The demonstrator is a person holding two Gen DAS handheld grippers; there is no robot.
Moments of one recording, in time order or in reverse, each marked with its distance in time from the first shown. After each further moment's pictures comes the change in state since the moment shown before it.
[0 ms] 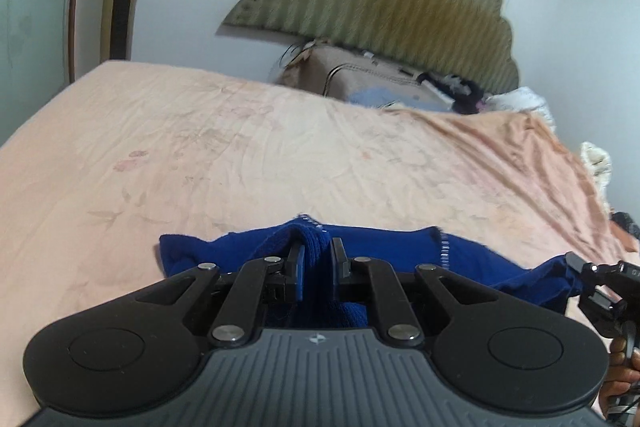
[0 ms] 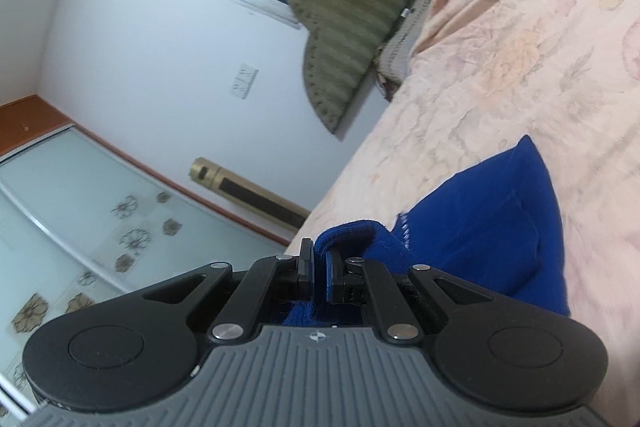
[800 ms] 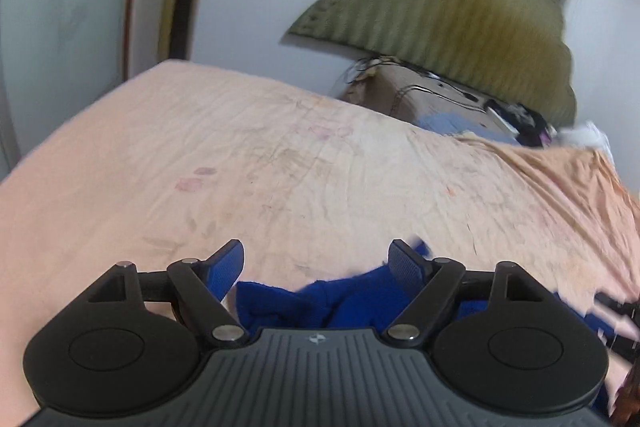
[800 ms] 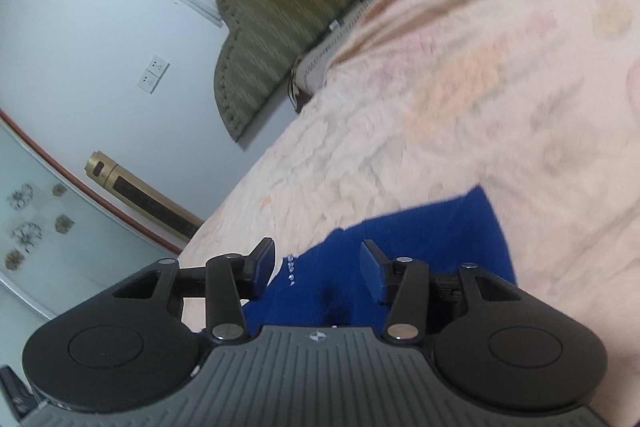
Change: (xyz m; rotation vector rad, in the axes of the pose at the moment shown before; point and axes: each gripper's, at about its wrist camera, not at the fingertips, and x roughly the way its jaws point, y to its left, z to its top) left arm 0.019 0.049 0.015 -0.051 -0.054 0.140; right arm 0.072 -0.029 0.006 -0.131 -0.043 -0.300
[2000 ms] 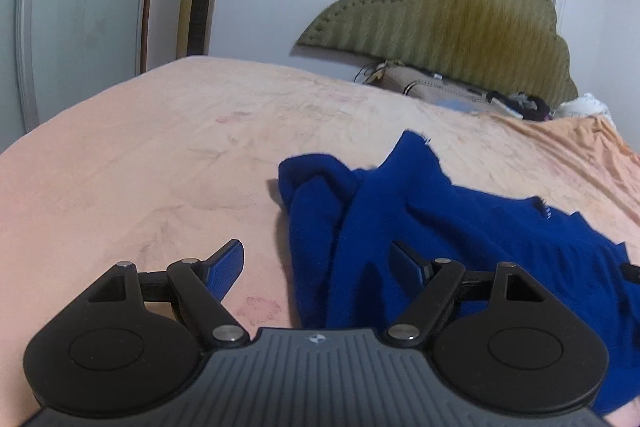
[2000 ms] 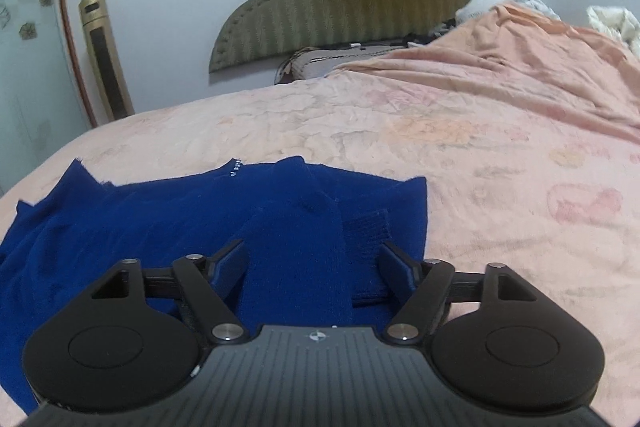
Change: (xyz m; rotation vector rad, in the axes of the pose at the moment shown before) left arm -0.015 0.012 -0.109 0.023 -0.080 0.055; right arm -0.034 0.028 -0.066 -0.633 0.005 -0.274
